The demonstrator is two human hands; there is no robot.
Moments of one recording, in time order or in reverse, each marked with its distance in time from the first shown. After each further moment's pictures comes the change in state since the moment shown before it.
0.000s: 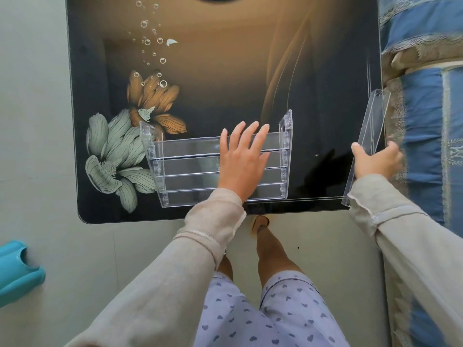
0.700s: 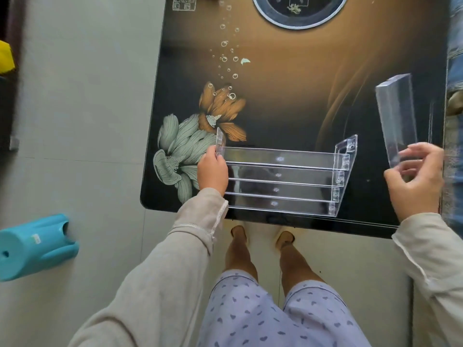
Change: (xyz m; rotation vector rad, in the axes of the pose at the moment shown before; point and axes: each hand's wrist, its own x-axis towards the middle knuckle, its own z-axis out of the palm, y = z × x) left_hand -0.034 -0.129 -0.062 -0.525 0.095 -0.801; right_hand -0.083 -0.047 -0.026 0.324 -0.195 -0.664
